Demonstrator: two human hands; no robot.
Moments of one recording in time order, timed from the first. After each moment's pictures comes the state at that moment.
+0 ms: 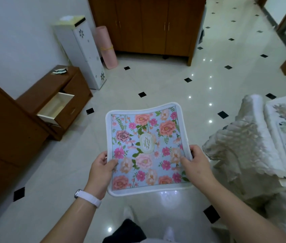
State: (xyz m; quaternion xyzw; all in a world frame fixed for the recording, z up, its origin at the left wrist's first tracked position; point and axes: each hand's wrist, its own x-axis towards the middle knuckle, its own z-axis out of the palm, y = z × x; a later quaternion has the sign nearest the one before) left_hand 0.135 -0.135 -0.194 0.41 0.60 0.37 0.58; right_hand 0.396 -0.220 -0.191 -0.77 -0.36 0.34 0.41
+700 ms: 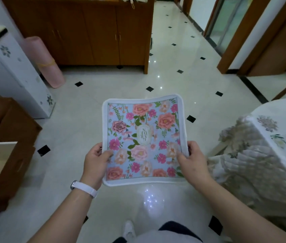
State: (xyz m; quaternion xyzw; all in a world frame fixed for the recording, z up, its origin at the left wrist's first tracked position) left_hand 0.188 0.243 -0.197 0.48 0.48 0.30 0.67; right_hand 0.387 0.060 -0.170 -0.83 -0.22 0.20 0.47
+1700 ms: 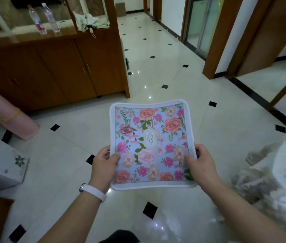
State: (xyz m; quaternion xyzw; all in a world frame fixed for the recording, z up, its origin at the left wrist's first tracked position) left_hand 0.595 0.481 -0.164 0.59 0.43 0.25 0.64; right_hand 0.760 0.269 -0.169 -0.83 -0.11 0.17 0.53
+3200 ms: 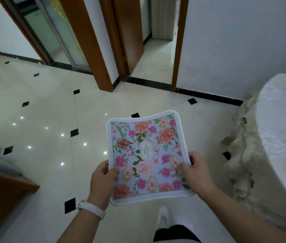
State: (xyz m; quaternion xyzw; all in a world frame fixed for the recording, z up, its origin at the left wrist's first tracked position) left_hand 1.283 0.640 -0.210 0.72 0.22 -0.09 0.66; right_hand 1.242 0.378 -0.224 -0.80 0.27 0.01 0.54
